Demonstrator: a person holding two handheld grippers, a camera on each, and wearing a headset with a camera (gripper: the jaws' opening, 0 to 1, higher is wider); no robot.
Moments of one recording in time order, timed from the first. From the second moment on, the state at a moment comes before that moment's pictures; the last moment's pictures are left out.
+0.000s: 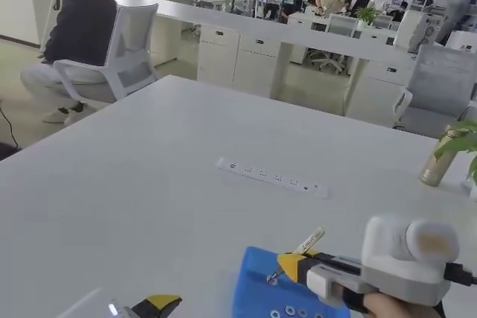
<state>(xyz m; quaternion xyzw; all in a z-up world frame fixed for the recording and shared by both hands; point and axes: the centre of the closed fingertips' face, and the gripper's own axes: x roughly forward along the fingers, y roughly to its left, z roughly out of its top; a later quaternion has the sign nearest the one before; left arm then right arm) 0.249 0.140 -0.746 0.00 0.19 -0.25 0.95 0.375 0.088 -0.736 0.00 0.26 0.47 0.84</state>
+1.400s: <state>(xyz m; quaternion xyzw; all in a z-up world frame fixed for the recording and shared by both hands) 0.248 0.141 -0.747 0.01 0.19 -0.25 0.95 0.381 0.097 -0.792 -0.12 0.32 0.50 0.80</state>
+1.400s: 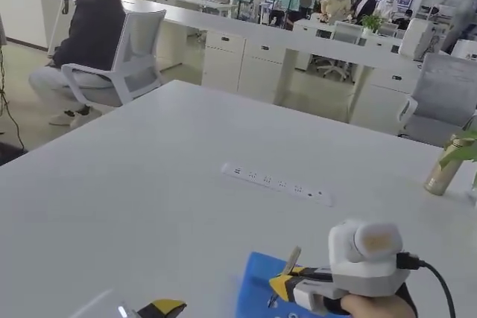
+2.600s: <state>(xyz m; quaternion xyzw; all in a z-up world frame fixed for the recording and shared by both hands) 0.247 0.141 -0.749 0.01 0.19 -0.25 0.95 0.372 0.098 -0.814 -0.15 0.32 0.51 0.78</state>
